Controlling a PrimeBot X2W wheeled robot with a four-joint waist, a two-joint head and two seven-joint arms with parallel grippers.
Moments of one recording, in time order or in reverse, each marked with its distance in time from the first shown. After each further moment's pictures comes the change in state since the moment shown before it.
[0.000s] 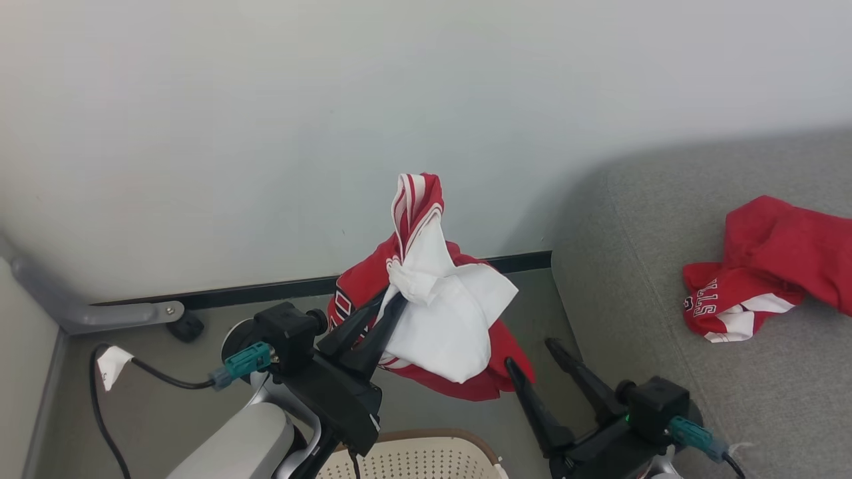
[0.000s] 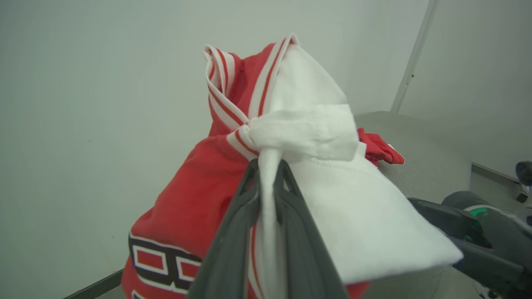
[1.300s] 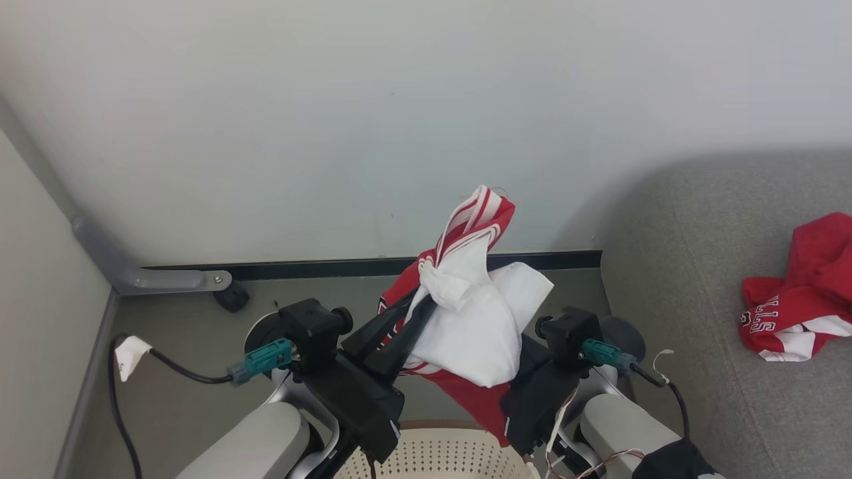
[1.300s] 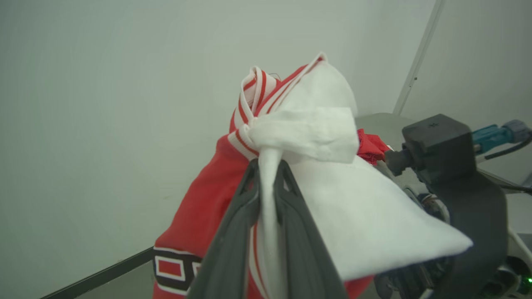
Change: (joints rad) left arm -0.011 -0.003 -0.034 -0.107 -0.017 0.010 0.056; right arm -0.383 0.057 0.286 0.402 0.021 0.001 -0.018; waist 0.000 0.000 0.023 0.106
